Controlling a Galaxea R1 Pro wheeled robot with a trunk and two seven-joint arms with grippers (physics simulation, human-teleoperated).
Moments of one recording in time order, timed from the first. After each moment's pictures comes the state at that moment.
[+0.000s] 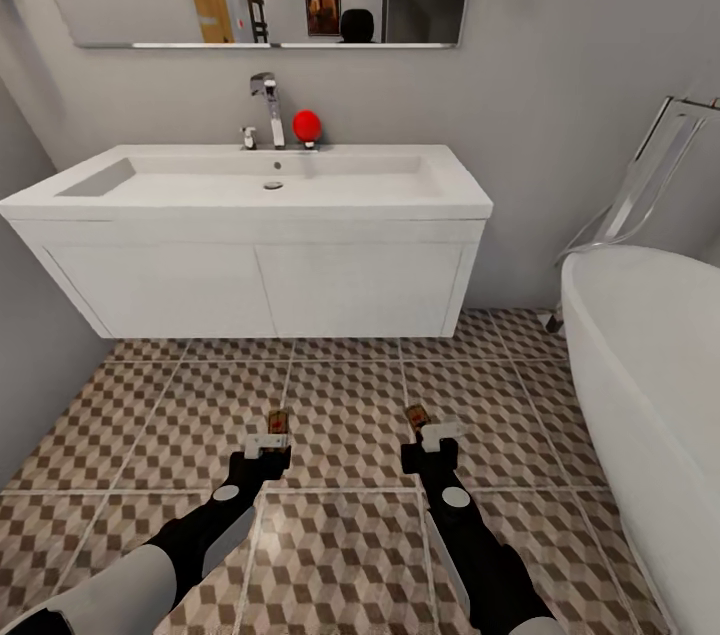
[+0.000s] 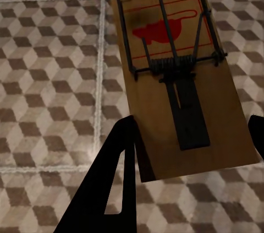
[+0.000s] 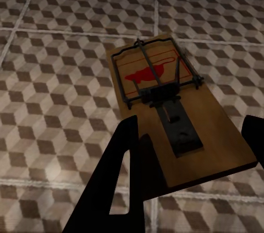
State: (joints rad) left arm -0.69 0.08 -0.76 -0.44 0.68 -0.14 0.24; right arm -0.44 0.17 0.14 -0.91 0.09 0.10 -0.16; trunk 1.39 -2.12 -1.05
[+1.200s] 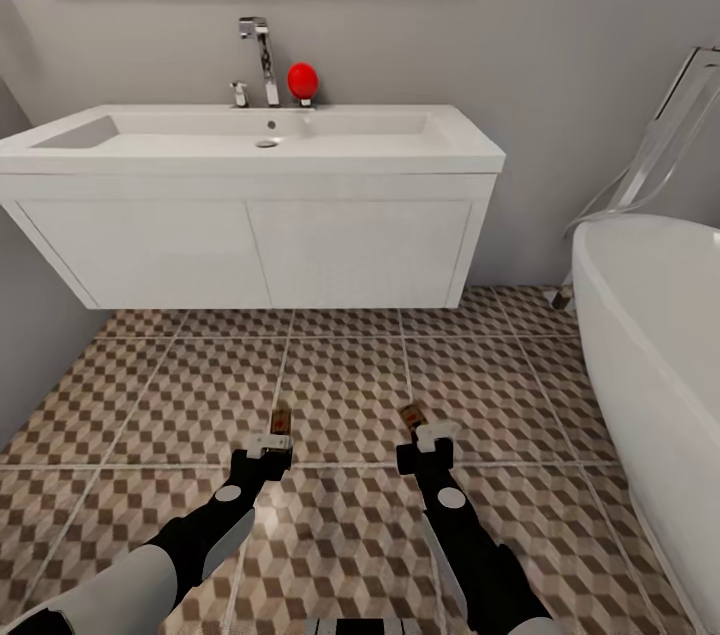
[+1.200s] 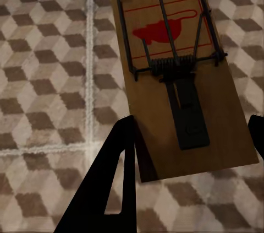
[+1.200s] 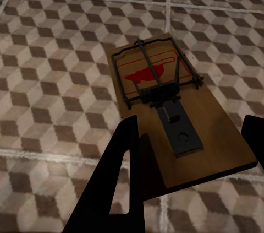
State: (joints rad) left arm -0.69 0.08 -0.77 -0.44 0.62 -0.14 0.24; right arm -0.44 0.17 0.17 -0.91 0.10 0.10 -0.16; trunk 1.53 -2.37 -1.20
